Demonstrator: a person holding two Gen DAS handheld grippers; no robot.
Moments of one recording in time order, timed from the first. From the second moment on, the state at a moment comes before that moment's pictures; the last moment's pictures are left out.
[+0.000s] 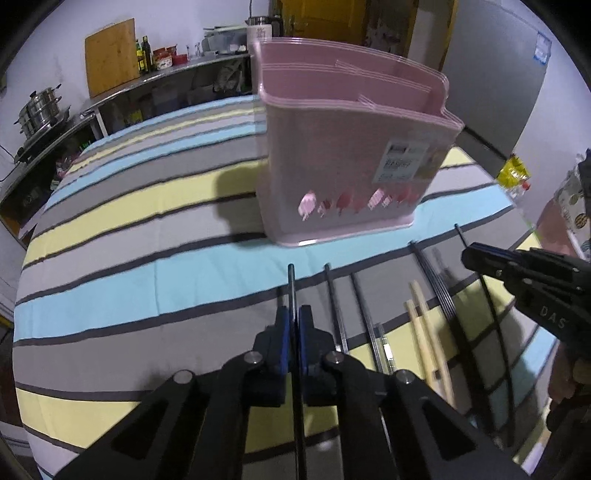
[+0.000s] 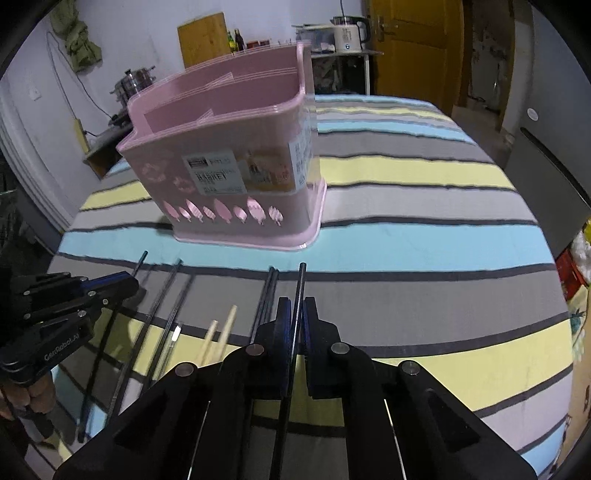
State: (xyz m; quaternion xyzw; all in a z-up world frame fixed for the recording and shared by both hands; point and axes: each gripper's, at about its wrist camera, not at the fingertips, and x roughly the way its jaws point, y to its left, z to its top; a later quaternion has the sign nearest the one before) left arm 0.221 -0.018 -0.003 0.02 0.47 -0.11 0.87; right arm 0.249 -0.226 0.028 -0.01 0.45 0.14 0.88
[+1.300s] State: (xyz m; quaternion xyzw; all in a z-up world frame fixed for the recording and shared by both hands) left arm 0.198 -0.012 0.173 0.00 0.35 -0.14 0.93; right arm 0.206 -0.225 0.199 0.01 0.29 0.16 0.94
